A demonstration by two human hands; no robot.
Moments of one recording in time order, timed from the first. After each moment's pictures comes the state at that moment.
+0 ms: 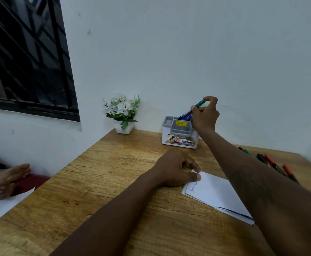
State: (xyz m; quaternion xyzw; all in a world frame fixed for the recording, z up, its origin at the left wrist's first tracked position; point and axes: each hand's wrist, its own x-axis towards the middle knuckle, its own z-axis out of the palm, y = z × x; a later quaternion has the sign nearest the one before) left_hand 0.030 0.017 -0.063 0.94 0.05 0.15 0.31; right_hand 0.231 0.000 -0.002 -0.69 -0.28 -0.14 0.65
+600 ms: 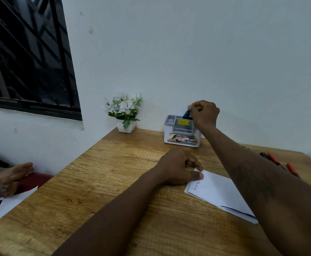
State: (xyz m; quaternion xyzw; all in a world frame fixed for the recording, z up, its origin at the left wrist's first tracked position) left_hand 0.030 0.015 -0.058 0.94 0.06 0.14 0.30; right_hand 0.237 0.010 -0.002 -0.74 -0.32 -0.16 0.58
